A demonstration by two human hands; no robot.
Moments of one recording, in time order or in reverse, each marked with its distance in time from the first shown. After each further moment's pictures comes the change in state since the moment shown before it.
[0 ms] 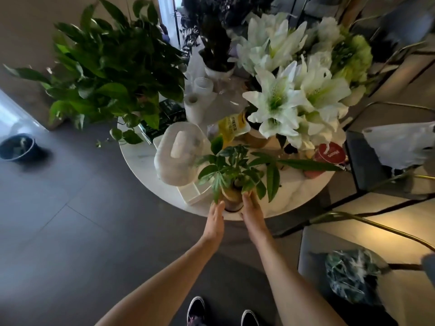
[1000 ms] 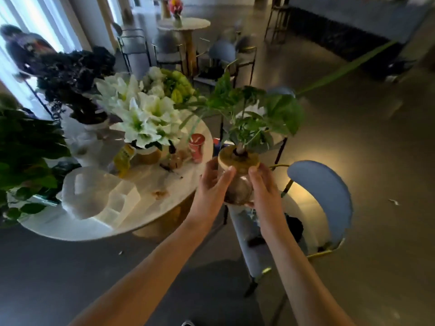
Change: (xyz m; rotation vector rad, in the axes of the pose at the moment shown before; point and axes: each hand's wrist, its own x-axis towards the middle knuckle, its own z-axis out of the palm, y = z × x) left_hand -0.282 0.122 0.124 0.124 -0.702 0.347; right_hand -0.326 -0.098 -0.194 0.265 0.521 -0.407
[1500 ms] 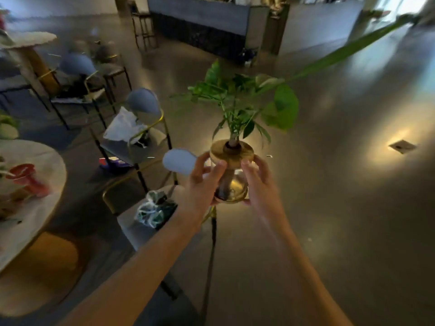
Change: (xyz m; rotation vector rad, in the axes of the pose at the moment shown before) left_hand -0.129 -0.020 0.385 0.058 -0.454 -0.117; right_hand -0.130 -0.059 -0.397 -0.059 0.511 -0.034
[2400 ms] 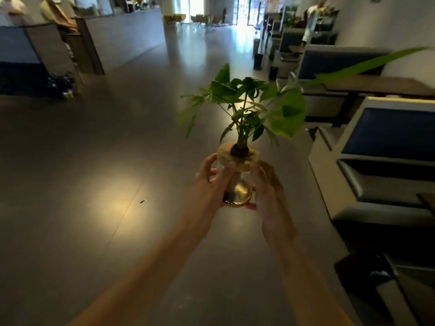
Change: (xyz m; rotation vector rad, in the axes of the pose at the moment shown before) left_hand 0.264 0.005 0.588 0.031 -0.799 -0.041; right_hand 0.291 -0.042 -0.487 0.060 0.810 -0.075
